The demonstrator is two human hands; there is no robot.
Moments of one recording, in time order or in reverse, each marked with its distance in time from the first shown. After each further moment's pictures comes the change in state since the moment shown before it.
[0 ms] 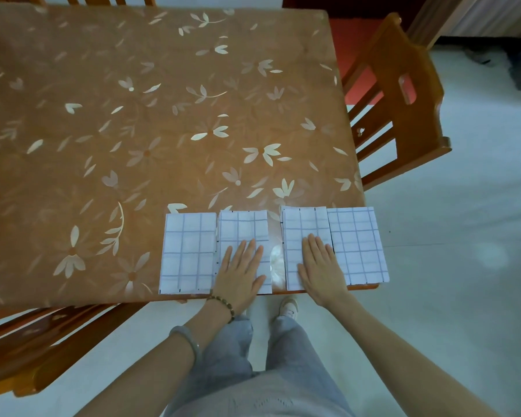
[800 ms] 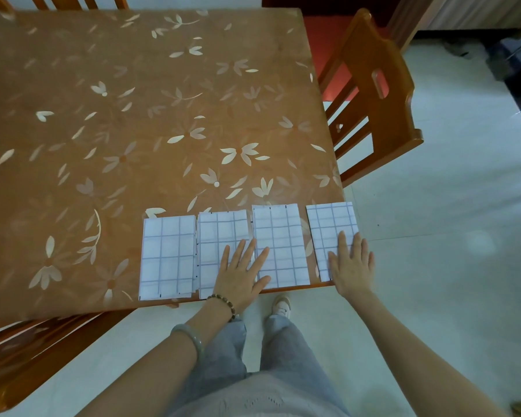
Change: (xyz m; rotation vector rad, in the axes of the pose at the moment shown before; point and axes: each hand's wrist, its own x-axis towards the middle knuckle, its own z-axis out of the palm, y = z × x) left_hand 0.020 0.035 -0.003 -0.030 -0.067 0.046; right_hand -0.020 0.085 -0.001 0.023 0.029 0.476
